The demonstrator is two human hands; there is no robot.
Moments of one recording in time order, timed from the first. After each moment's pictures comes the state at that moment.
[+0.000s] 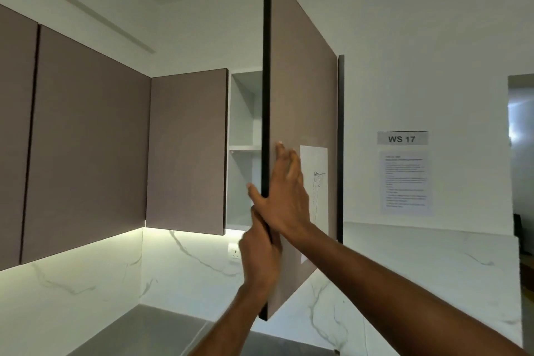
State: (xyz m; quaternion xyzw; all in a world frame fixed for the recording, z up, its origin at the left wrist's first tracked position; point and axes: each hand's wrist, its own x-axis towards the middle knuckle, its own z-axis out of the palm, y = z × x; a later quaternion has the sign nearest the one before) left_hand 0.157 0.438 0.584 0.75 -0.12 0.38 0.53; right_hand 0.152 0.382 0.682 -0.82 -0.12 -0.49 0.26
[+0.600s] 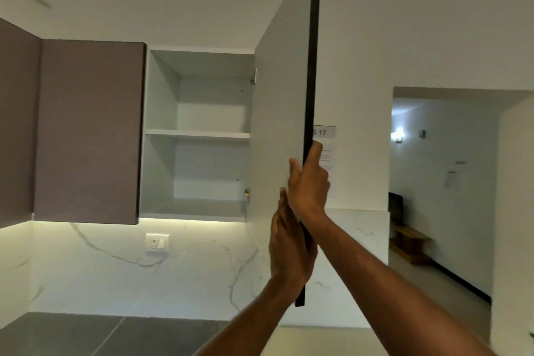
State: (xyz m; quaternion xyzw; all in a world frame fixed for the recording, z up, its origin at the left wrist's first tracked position) left_hand 0.073 0.223 0.568 0.57 -0.29 0.14 0.75; right_hand 0.049 0.195 0.694 -0.75 0.07 -0.55 0.35
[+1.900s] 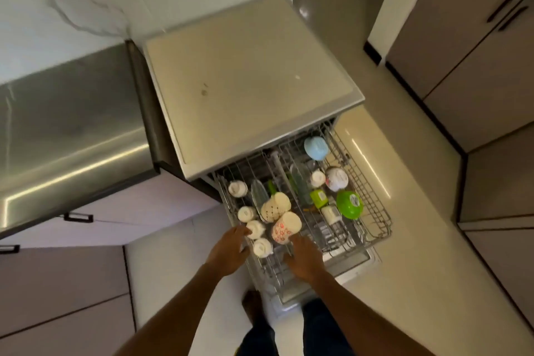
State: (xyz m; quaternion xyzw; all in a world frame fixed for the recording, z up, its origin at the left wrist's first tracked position) left_hand -0.019 0.275 -0.070 0.84 -0.36 -0.39 0.13; right_hand -0.202 0.118 -0.094 -0.81 0.40 0.22 0.37
